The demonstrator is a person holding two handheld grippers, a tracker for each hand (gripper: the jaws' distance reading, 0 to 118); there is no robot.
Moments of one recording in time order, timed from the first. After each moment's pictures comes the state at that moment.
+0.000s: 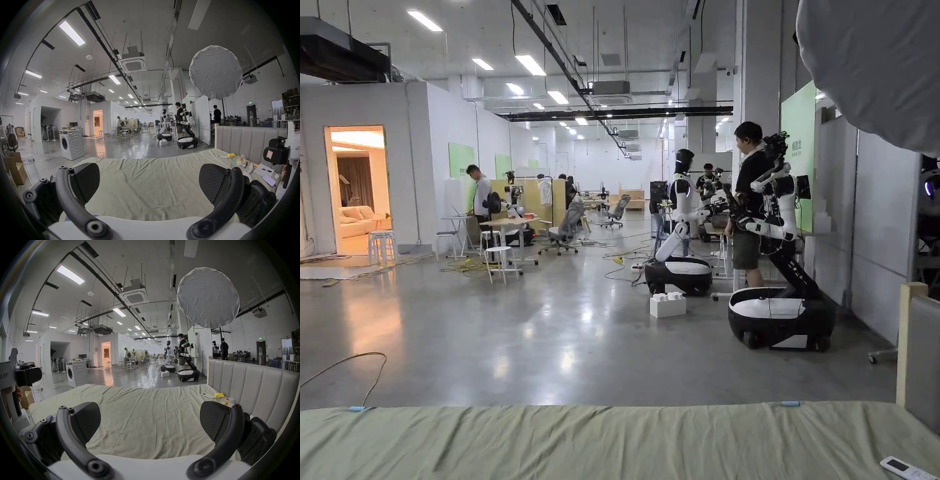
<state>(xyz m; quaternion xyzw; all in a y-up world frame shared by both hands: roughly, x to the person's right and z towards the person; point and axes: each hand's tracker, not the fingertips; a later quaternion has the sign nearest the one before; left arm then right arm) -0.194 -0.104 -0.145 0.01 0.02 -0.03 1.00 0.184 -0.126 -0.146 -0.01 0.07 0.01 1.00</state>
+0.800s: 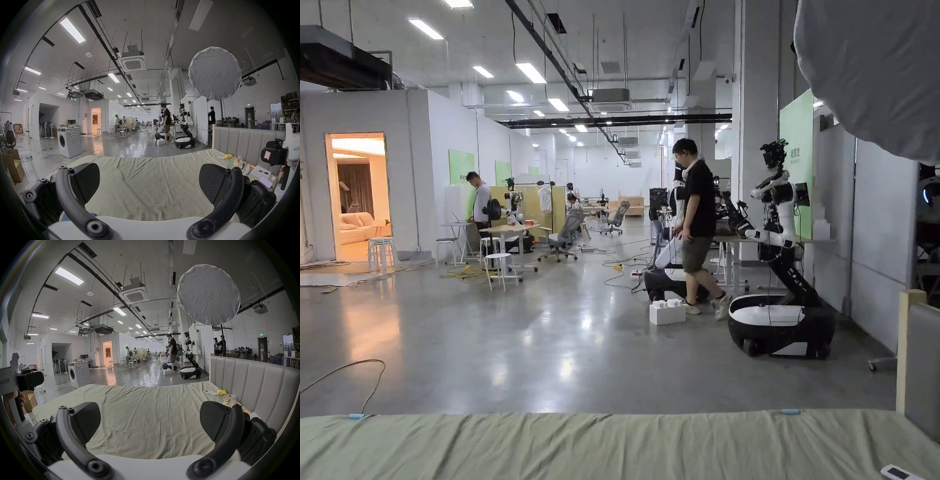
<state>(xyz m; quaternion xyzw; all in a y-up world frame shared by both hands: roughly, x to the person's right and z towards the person) -0.196 -0.105 -0.143 0.01 0.01 -0.02 1.00 0.186 -0.119 -0.142 -0.02 0.08 -0.01 1.00</state>
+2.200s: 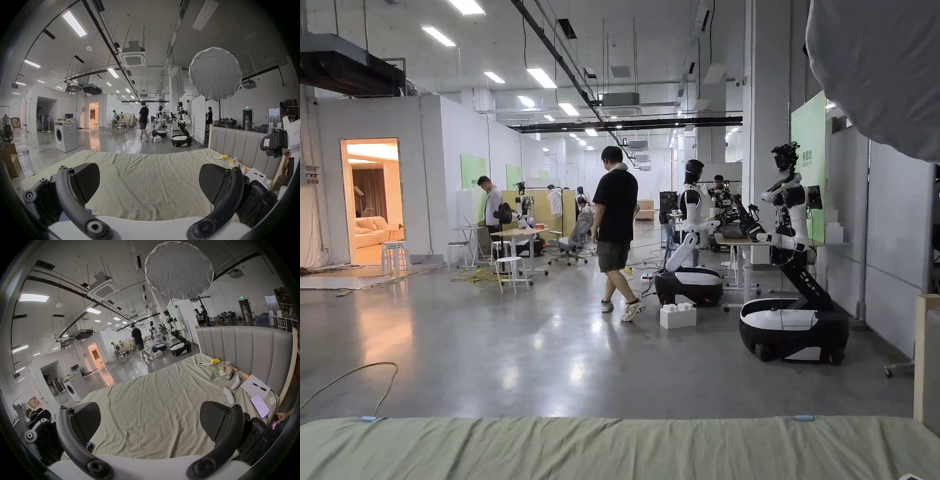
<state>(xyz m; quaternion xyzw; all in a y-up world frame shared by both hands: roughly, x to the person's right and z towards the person) -0.195 -0.107 -0.145 -0.01 0.00 0.00 1.00 0.176 -0.084 -0.141 -0.12 0.02 -0.16 0.98</state>
